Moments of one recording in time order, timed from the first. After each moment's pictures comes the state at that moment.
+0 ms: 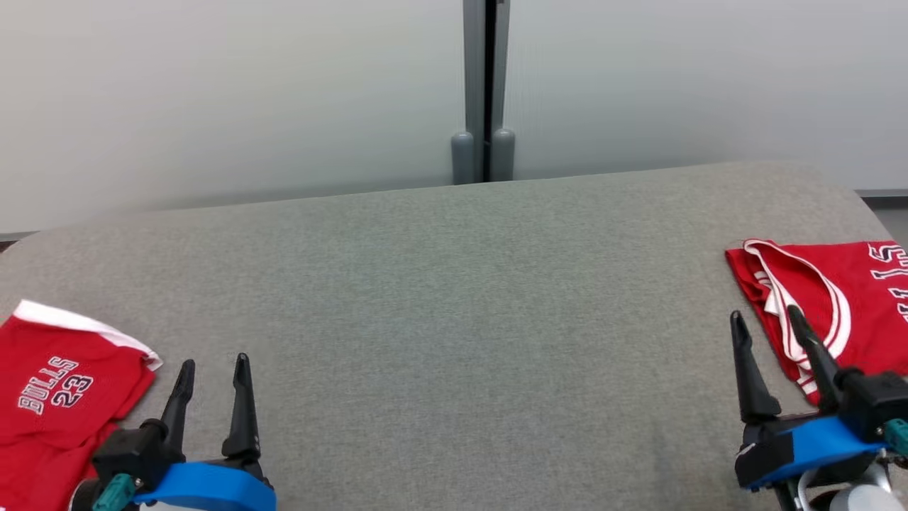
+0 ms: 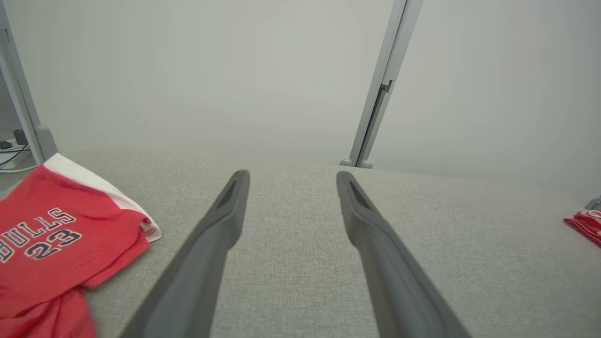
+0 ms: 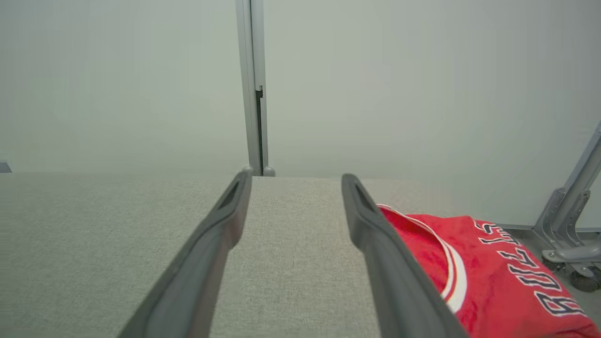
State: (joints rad) left arm -0.04 0.28 -0.24 0.24 -0.51 0.05 -0.26; right arm -0.08 -0.14 -0.07 0.16 0.12 0.13 -0.17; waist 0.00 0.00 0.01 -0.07
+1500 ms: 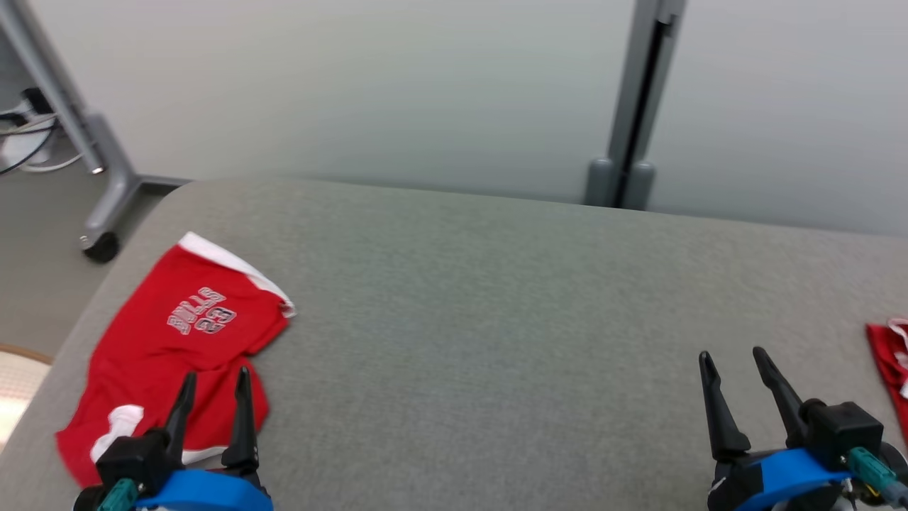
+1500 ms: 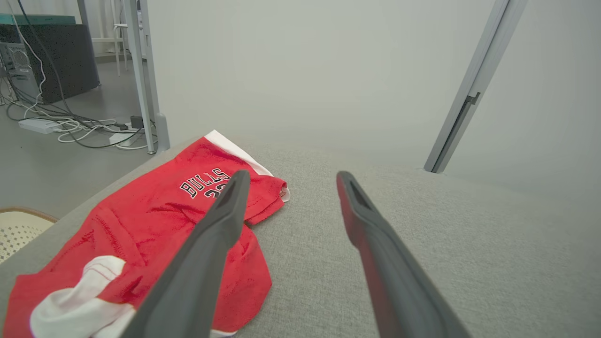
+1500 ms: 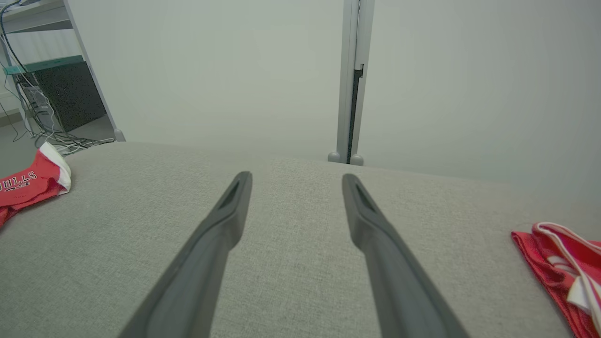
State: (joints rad) left arm -0.03 0.22 -0.17 0.34 -0.42 -0.04 -0.26; right arm 0.00 -0.06 -0.05 0.15 0.10 0.13 -0.14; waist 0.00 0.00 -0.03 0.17
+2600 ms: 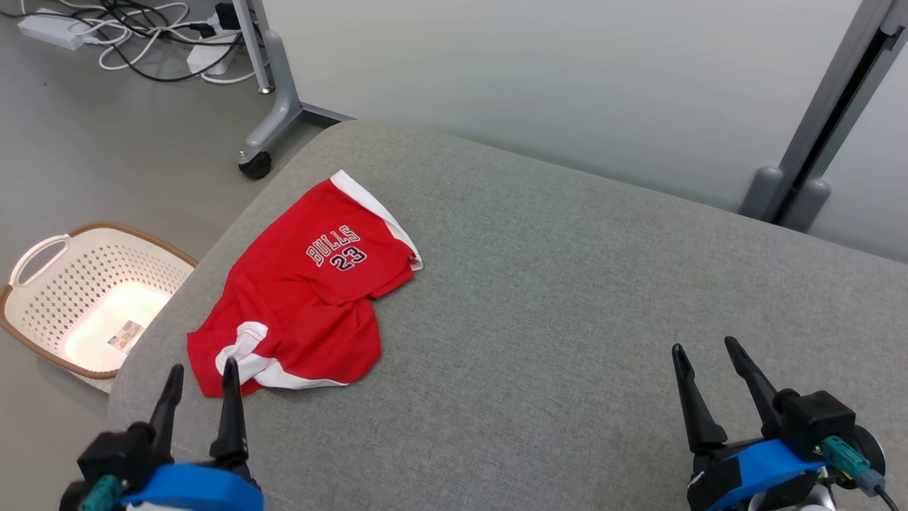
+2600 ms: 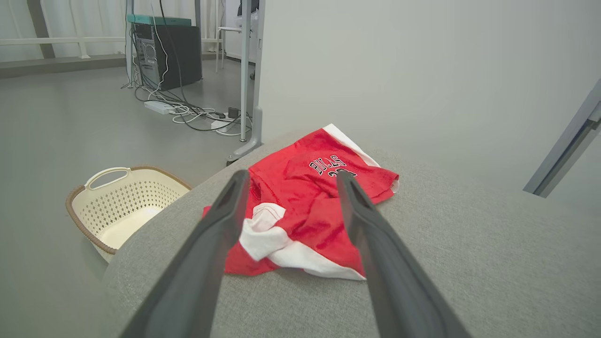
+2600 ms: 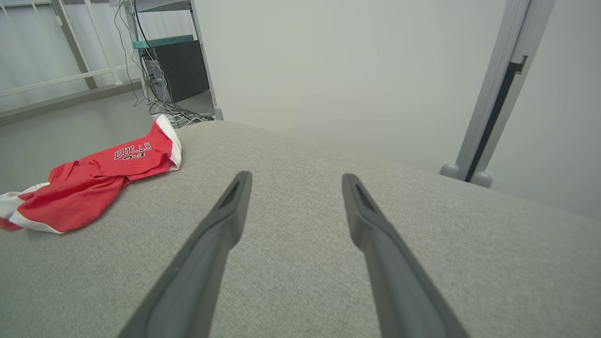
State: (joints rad) left arm -0.02 0.24 -0.15 0.30 -0.44 -0.02 -0.26; right arm -0.04 -0.07 0.01 0.18 0.10 0.13 -0.16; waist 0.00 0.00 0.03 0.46
